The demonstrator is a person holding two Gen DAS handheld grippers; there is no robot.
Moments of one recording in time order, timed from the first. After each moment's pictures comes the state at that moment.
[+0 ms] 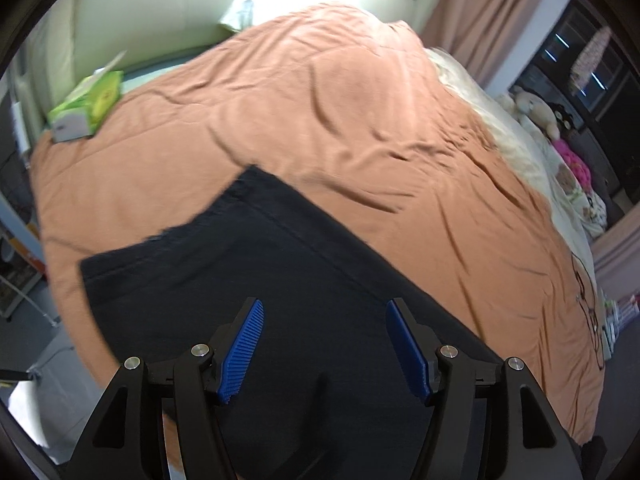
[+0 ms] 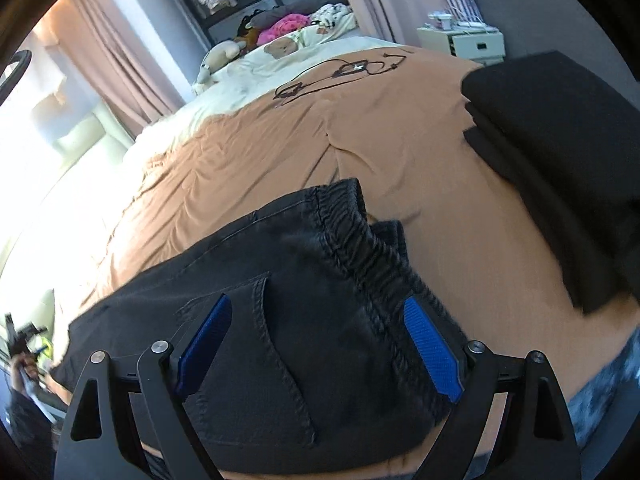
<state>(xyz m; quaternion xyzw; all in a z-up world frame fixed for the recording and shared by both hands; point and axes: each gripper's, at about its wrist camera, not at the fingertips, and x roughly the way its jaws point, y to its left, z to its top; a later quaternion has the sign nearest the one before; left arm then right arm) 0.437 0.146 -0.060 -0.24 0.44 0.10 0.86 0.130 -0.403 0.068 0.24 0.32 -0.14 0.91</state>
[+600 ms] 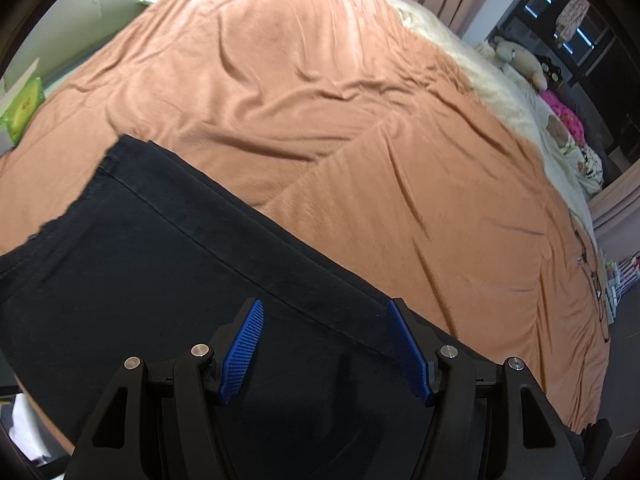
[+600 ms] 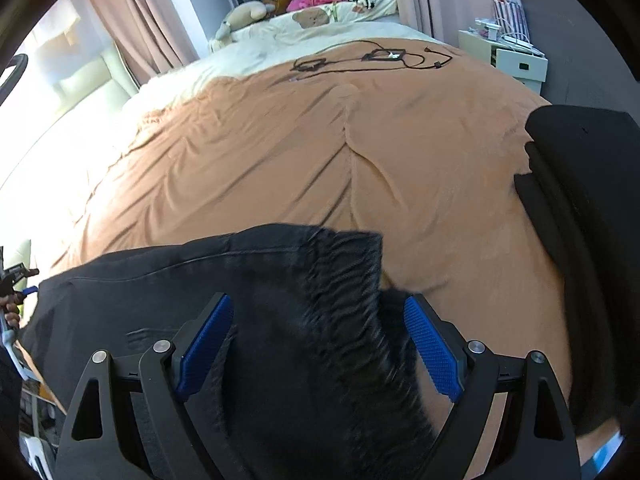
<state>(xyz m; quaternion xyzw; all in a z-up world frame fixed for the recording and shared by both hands) 0.517 0.057 -0.103 -0.21 0.50 0.06 0.84 0.239 -0.429 0.062 0.16 0.38 -0.12 0.90</state>
